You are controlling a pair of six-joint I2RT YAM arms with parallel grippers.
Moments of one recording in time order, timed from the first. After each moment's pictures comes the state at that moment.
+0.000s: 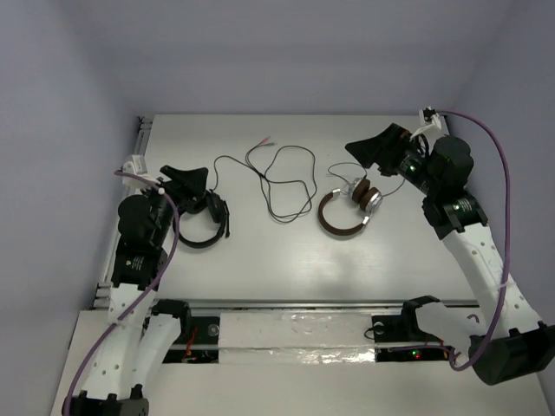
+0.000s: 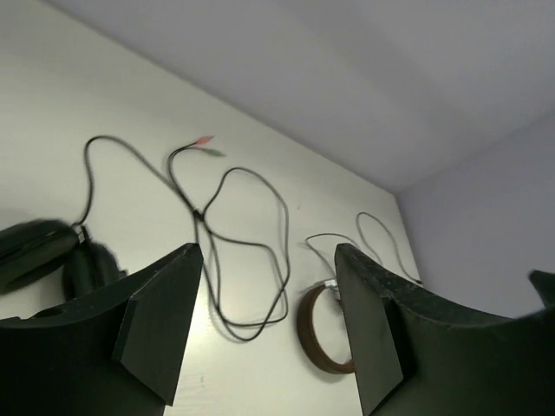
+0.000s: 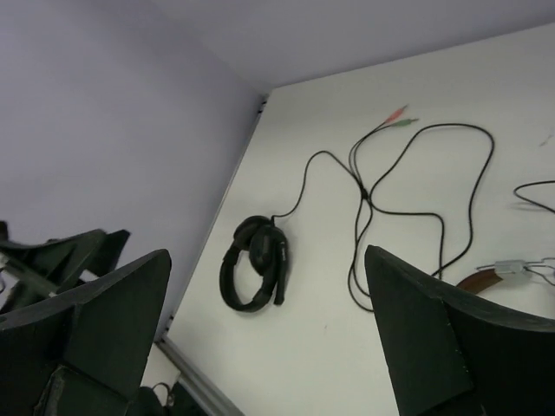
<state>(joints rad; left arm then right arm) -0.12 0.64 0.71 -0.07 0.11 -0.72 0.22 1.03 1.12 -0.15 -0.37 0.70</state>
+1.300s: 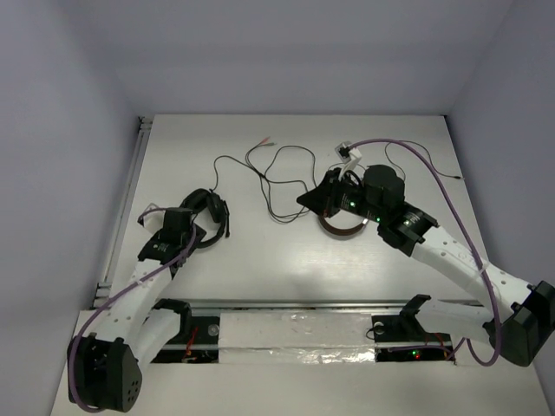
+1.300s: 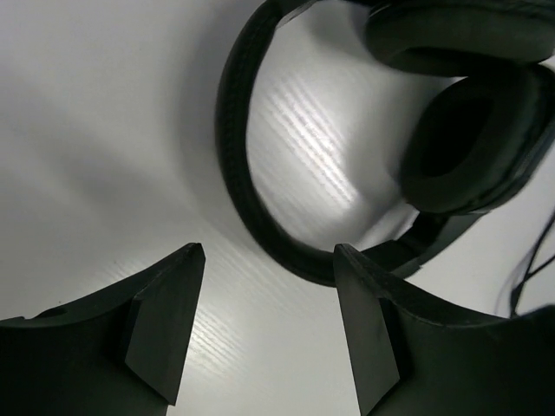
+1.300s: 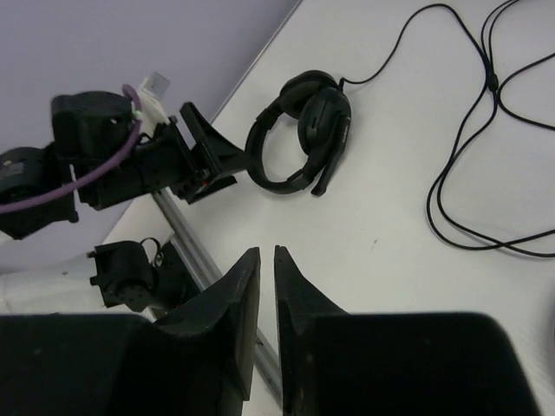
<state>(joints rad) -0.18 0.87 0.50 -0.54 -0.36 -1.01 0.70 1.10 0.95 -0.04 -0.30 0.55</state>
